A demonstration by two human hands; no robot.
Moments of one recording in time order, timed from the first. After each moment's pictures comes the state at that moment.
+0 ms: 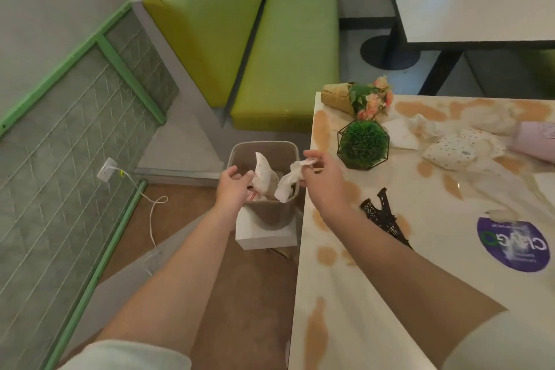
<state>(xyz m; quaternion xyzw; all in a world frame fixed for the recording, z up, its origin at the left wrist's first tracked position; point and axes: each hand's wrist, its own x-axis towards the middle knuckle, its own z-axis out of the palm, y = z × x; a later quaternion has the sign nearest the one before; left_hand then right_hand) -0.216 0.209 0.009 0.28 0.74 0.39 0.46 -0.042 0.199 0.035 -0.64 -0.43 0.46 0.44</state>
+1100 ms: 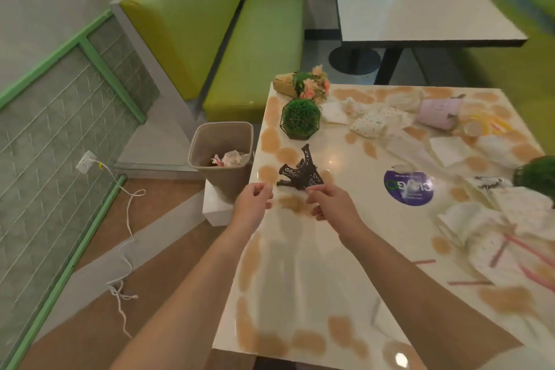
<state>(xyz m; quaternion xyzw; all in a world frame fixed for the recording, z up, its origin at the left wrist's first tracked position) -0.062 0.044 0.025 0.41 0.71 0.33 0.47 0.112 0.029 0.037 -0.65 -0.38 0.56 0.36</state>
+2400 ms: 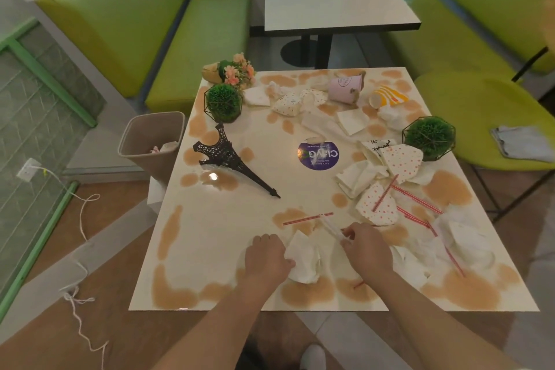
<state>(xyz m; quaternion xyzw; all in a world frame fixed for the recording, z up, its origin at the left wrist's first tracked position) 0.143 -0.120 -0.044 0.71 0.66 -0.07 0.23 0.352 -0.139 -0.043 -0.81 -0.54 0.21 0.09</state>
